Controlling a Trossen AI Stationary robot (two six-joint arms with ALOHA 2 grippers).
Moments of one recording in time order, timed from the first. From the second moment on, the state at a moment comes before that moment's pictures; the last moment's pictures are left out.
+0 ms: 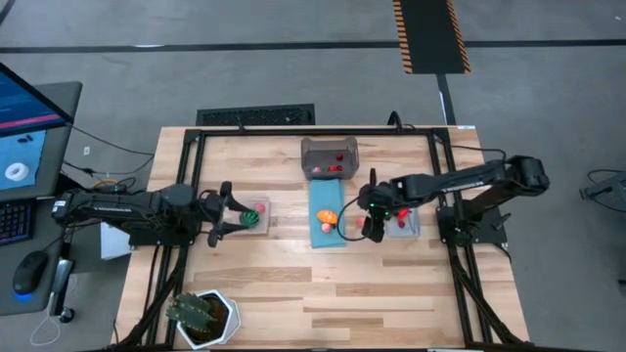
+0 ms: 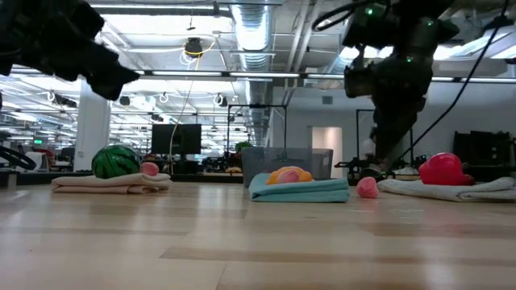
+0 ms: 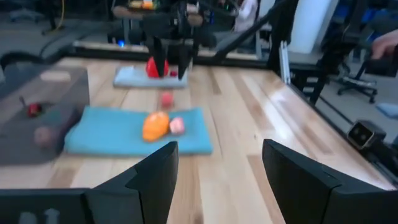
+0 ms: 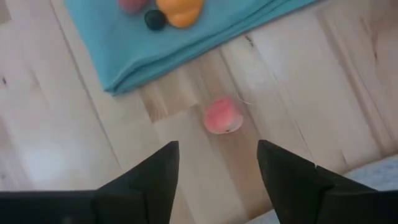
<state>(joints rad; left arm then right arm) 0.01 0.33 0.14 0.02 0.15 -0.09 -0.01 1.42 0.82 -0.62 -0.03 0.36</state>
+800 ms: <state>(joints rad) -0.03 0.32 0.01 0.17 0.27 0.01 -0.01 1.57 0.88 -0.58 0.00 0.25</state>
